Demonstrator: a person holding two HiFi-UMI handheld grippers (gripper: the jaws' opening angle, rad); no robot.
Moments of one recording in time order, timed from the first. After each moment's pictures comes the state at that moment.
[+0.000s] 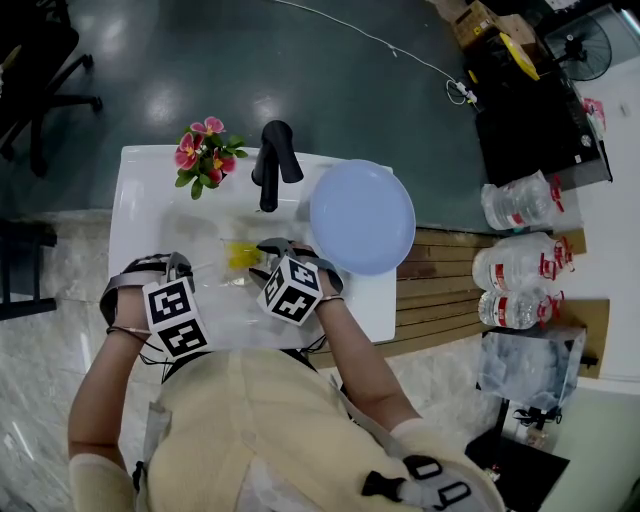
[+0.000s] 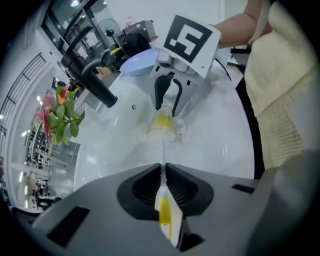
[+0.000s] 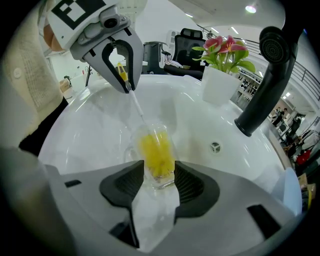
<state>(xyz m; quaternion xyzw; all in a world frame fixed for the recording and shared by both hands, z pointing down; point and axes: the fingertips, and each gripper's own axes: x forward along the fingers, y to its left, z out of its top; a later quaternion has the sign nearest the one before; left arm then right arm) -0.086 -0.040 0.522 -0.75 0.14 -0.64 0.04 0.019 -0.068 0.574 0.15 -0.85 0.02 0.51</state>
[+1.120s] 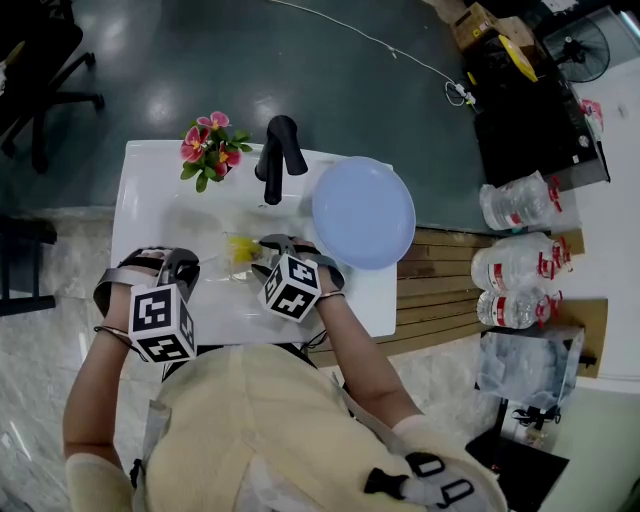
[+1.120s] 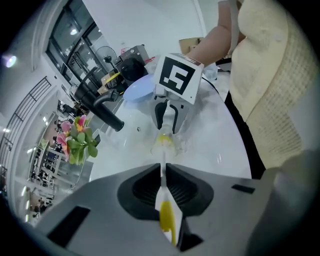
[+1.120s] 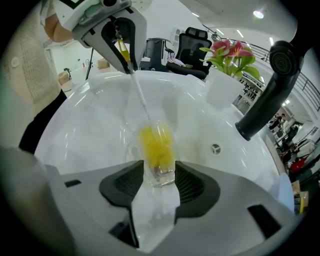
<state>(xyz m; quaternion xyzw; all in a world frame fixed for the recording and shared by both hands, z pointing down) -0.073 -0.038 0.487 -0.80 0.13 -0.56 0.12 0.019 -0.067 0.577 0.16 -0.83 0.00 0.53</state>
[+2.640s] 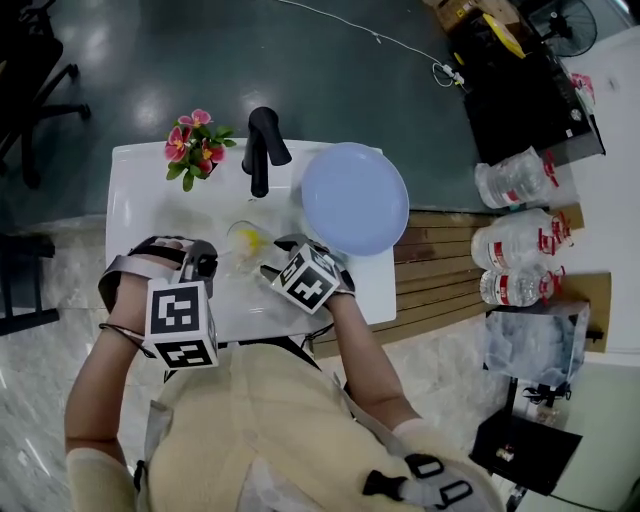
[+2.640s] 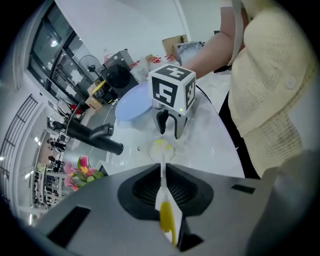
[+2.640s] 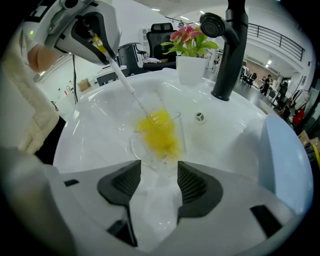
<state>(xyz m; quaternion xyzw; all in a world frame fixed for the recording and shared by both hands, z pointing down) -0.027 -0.039 0.446 -0.79 0.07 -0.58 0.19 0.057 -0.052 0.571 0.22 -0.83 0.15 0.50</state>
